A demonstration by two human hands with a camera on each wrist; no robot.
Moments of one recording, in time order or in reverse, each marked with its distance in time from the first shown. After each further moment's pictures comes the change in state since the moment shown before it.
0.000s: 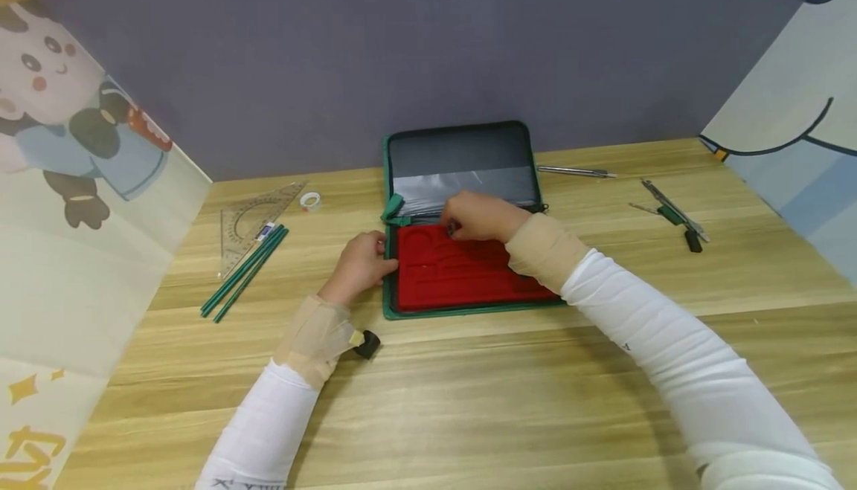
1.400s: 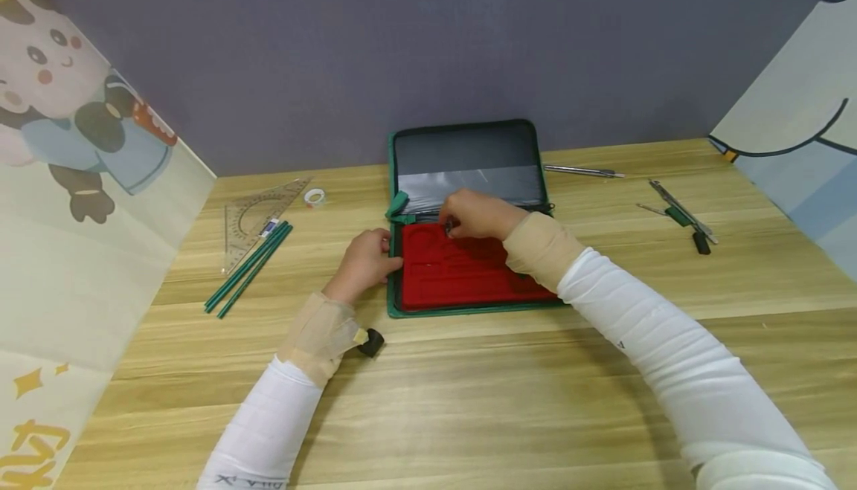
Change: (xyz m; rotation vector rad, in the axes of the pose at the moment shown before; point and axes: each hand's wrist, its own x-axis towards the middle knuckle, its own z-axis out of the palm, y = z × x) left_hand 0.002 0.000 0.000 0.024 -0.005 -0.026; right_hand 0.012 -0.002 0.003 0.039 -0.010 0.046
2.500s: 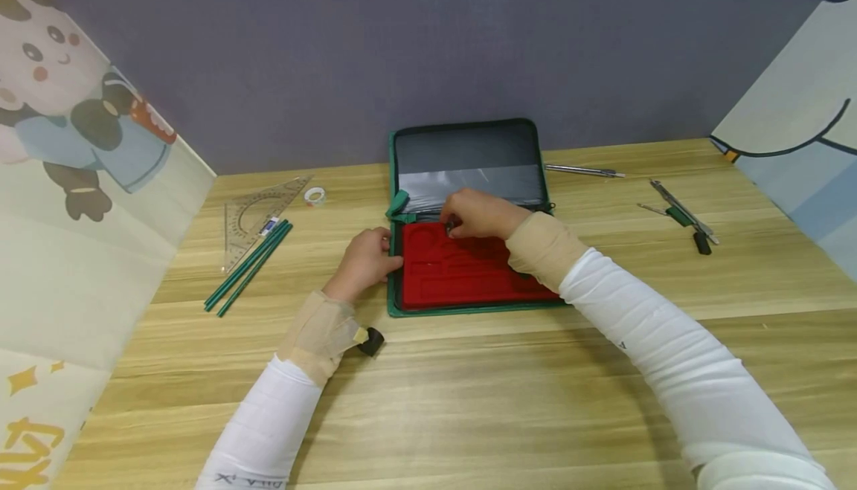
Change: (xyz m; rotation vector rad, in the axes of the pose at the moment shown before) left_hand 0.001 -0.001 0.000 -0.012 -0.009 0.007; right_hand 0.002 0.005 0.003 0.022 -0.014 0.028
